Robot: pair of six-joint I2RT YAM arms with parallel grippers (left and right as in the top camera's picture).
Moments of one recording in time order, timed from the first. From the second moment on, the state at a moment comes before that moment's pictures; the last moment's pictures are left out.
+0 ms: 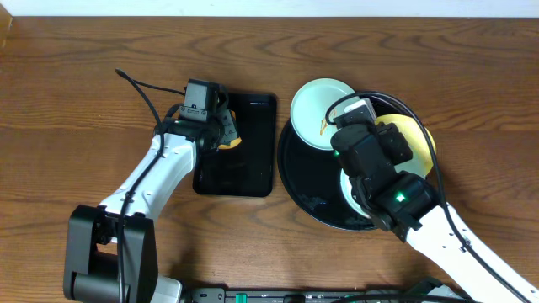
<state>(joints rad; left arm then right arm) -0.22 1.64 1.04 -0.45 0.07 -0.51 0.65 1.22 0.95 -0.56 0.77 -0.12</state>
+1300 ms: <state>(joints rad) -0.22 1.64 1.04 -0.45 0.07 -0.51 0.08 1.23 0.75 -0.76 0.06 0.33</state>
